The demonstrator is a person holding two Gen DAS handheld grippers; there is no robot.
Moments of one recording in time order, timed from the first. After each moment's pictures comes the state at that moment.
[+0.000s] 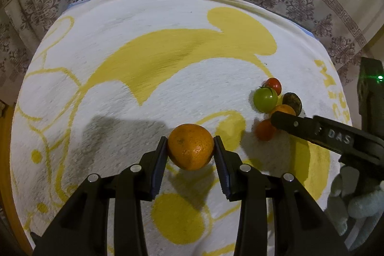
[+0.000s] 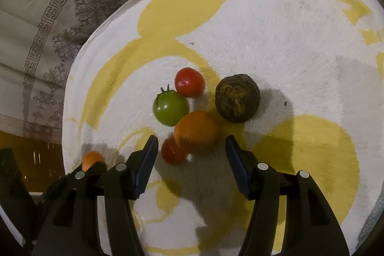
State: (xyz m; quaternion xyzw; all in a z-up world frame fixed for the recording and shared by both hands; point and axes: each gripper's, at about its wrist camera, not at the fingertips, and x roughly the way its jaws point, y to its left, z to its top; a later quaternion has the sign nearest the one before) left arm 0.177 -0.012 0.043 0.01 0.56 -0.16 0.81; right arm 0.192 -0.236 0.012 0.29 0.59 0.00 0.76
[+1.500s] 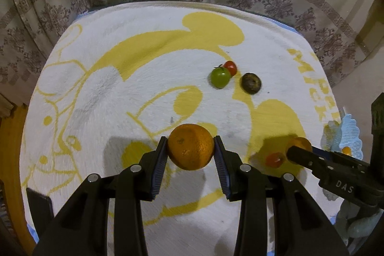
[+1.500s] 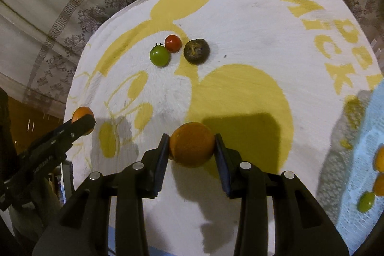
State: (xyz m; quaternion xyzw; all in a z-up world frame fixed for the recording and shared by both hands) left arm 0.092 -0.055 0.089 0.03 0.53 -0.15 0.83; right arm 0.062 -0.278 0.074 0.22 0.57 0.05 0.79
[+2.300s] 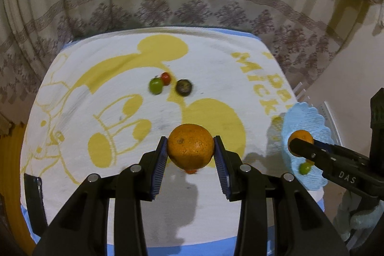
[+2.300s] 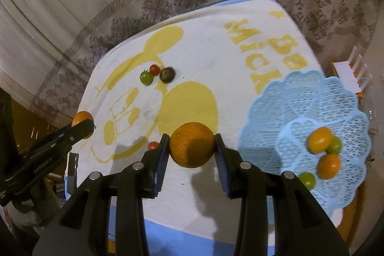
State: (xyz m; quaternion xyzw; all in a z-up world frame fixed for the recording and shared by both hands) left arm 0.005 -0.144 0.151 0.05 0.48 -0.19 0.86; right arm -0.033 -0.373 0.145 0.22 0.50 0.03 0.84
